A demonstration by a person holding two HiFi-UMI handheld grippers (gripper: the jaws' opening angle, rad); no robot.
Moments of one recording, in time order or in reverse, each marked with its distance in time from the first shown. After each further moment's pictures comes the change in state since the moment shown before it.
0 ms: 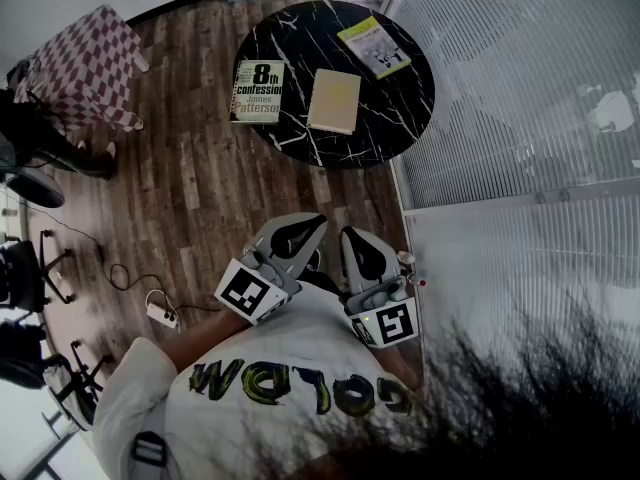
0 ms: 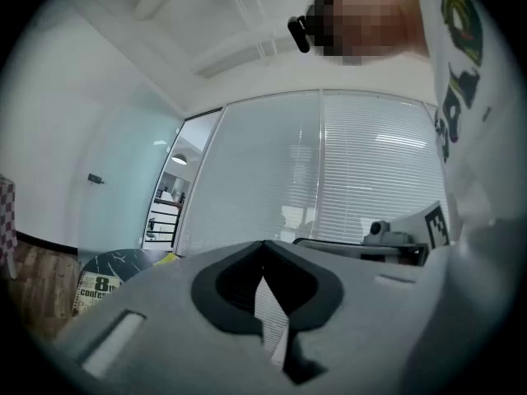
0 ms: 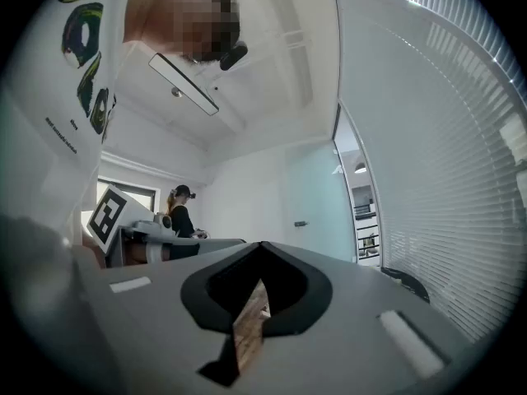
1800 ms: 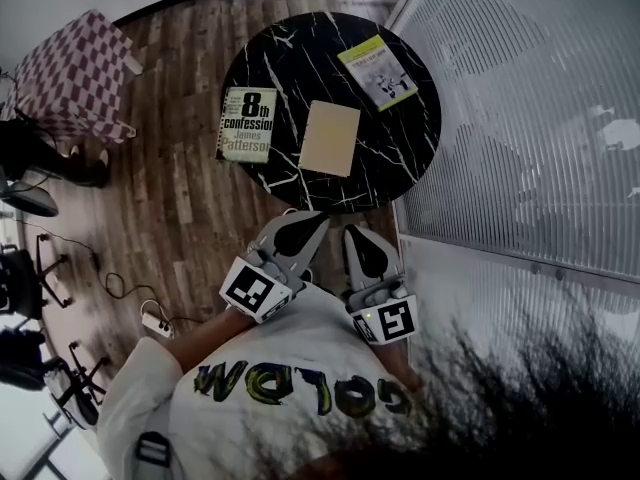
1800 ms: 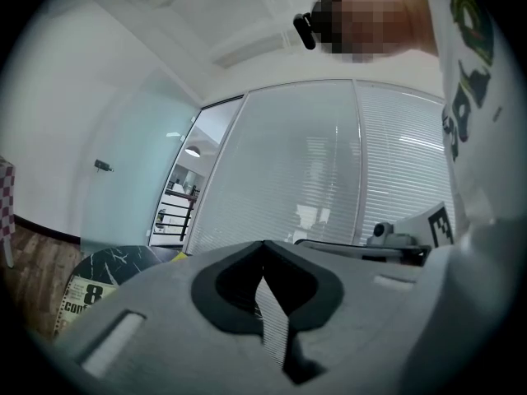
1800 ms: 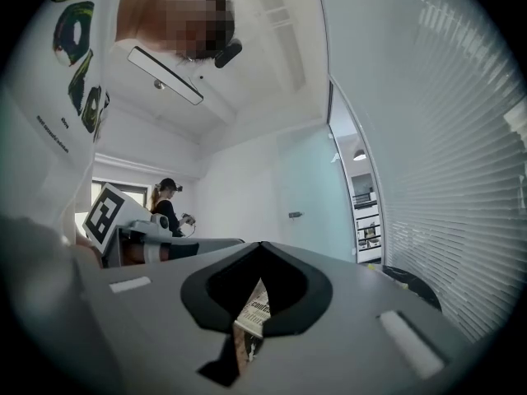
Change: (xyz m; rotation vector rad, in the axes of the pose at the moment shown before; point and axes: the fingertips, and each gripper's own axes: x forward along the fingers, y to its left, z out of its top) left arm 0.127 0.127 -0.012 -0.079 0.054 0.061; right arm 0.126 -0.131 -0.022 0.042 0.078 0.013
